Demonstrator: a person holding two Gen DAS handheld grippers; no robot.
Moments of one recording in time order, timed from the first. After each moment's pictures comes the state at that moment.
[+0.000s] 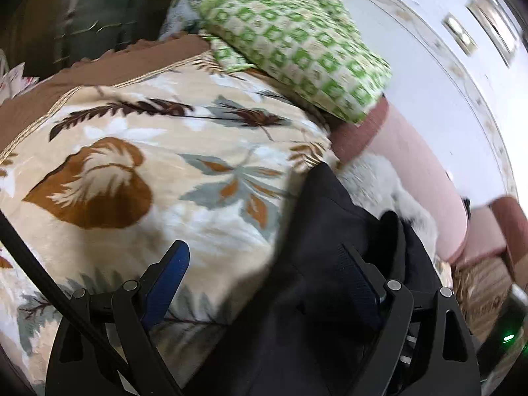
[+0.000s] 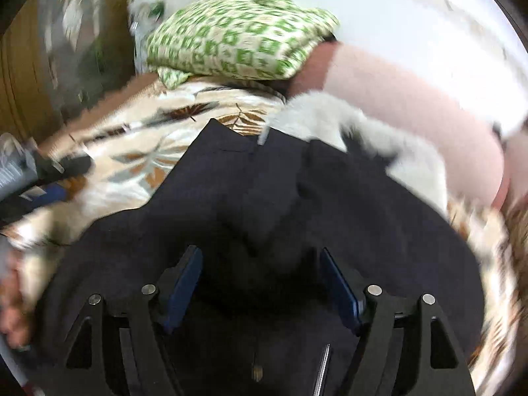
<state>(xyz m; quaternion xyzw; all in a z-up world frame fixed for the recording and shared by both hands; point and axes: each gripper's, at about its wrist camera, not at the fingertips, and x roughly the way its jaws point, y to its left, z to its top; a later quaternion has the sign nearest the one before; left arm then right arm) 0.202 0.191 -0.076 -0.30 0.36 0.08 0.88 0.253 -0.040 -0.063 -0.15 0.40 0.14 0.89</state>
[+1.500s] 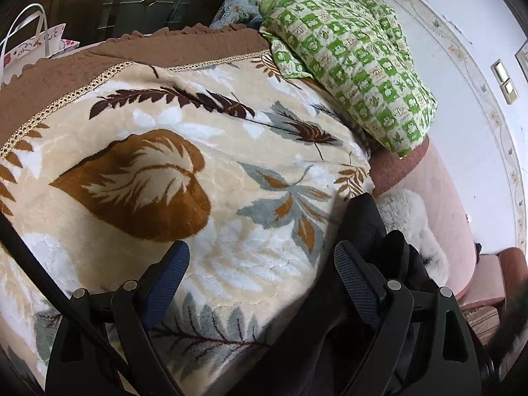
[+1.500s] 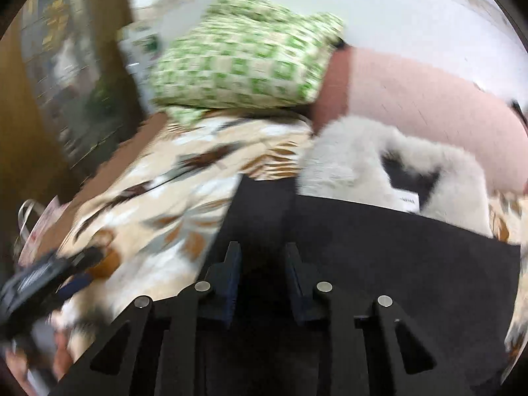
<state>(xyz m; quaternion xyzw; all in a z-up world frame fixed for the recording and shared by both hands) 0.197 0.240 -0.089 -0.35 0.36 0.15 0.85 0.307 -0.015 -0.047 -0.01 0.41 0.16 0.90</state>
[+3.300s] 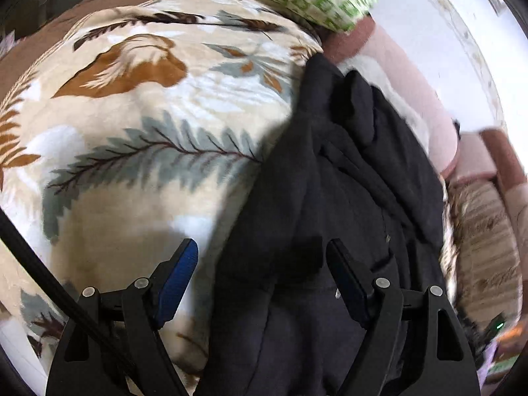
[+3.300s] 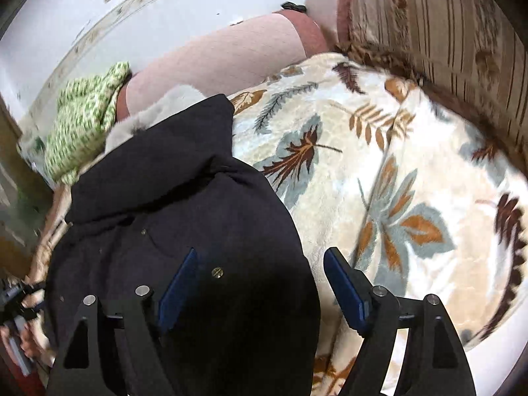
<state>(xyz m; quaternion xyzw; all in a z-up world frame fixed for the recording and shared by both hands) 0.096 0.182 -0.107 -0.27 0.49 0.00 0.83 0.065 -0.417 -0.087 0.20 0.41 -0.03 0.89</state>
